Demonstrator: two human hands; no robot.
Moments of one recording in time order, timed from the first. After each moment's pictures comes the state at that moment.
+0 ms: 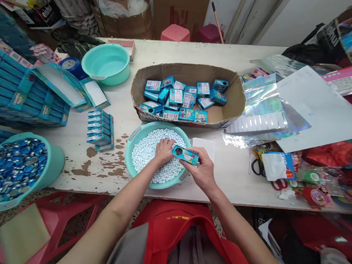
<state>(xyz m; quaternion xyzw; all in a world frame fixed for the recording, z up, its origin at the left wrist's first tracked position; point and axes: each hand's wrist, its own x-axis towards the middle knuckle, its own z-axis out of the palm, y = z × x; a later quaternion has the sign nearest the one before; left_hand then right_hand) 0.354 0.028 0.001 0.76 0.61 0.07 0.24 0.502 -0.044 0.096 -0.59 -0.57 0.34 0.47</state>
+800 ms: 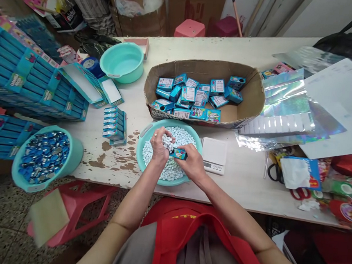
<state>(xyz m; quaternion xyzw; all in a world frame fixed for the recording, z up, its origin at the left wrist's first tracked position) 0.345 0.021 0.102 0.18 0.52 0.63 0.55 0.459 -0.030 0.082 -0.58 -0.68 0.29 0.34</state>
